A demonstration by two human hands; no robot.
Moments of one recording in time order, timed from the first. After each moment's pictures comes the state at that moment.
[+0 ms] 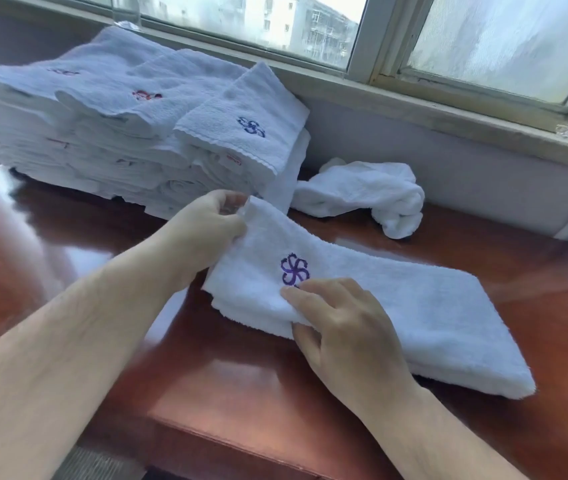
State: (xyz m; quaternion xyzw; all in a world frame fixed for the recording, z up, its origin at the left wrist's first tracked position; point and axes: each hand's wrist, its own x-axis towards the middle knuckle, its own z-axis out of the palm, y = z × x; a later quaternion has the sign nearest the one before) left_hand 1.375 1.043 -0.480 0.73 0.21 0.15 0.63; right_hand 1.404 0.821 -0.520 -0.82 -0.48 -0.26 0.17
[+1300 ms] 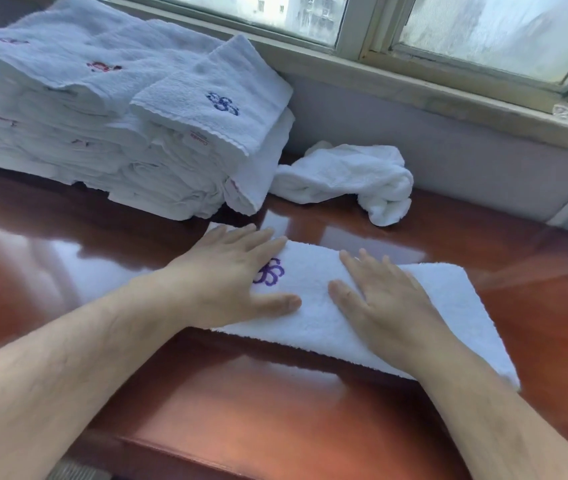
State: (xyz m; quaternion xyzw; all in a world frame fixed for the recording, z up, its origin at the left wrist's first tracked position) left_hand 1.392 1.001 -0.521 0.99 0.01 0.01 0.11; right_hand 1.482 0.770 -0.514 -0.95 -0.29 0.06 0.10
